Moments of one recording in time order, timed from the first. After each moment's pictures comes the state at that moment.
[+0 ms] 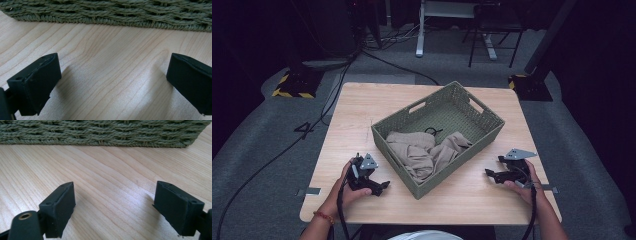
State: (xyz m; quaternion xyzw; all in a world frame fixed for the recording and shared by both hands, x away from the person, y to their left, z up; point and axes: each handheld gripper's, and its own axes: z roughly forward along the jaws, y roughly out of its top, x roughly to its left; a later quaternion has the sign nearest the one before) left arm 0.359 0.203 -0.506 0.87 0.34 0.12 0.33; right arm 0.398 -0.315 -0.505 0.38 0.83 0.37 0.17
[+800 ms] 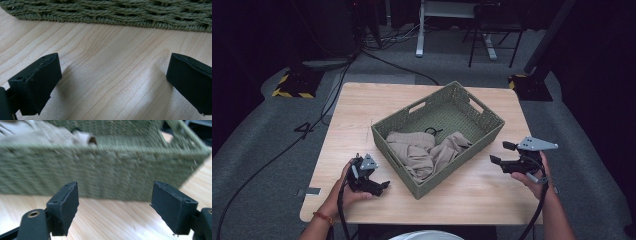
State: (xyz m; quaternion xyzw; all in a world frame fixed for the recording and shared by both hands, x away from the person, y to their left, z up) left arm 0.357 0.202 -0.506 0.87 0.35 0.12 0.33; right arm 0.385 -0.311 -0.424 0.34 0.80 0.46 0.19
